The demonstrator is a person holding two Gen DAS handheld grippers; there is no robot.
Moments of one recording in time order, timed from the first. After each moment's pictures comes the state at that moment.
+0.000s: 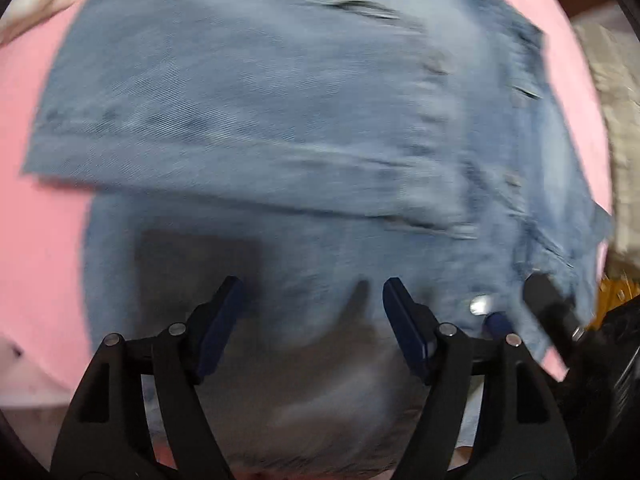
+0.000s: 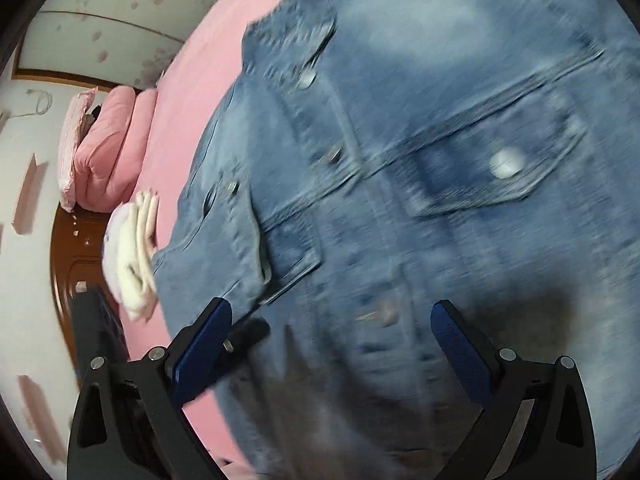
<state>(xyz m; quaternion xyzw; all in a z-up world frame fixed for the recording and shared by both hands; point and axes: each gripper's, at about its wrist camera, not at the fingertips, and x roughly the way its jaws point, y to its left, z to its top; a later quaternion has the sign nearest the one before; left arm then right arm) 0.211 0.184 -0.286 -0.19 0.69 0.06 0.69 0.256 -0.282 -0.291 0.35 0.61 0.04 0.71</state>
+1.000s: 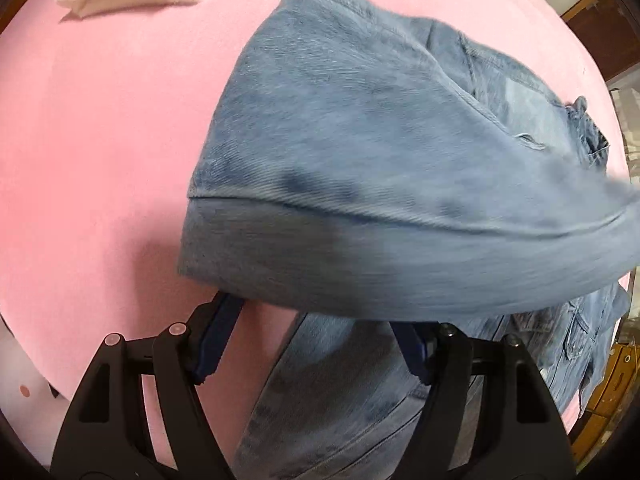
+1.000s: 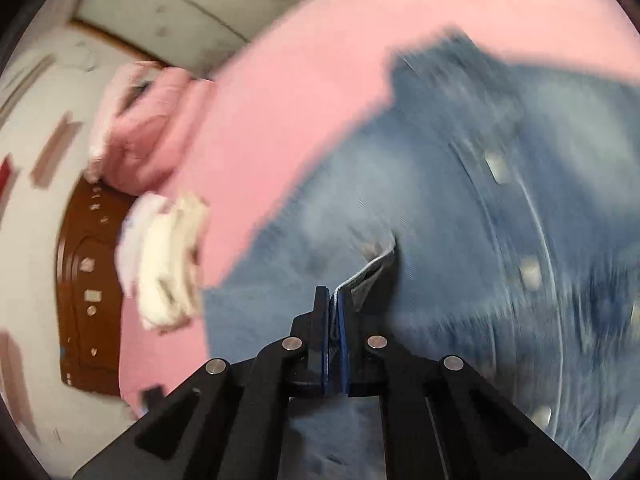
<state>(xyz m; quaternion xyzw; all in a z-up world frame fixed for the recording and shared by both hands) 0.167 0.314 -0.290 -0.21 0.63 0.13 0.74 0.376 -0.167 -0.197 0.27 0.50 0.12 0.82</state>
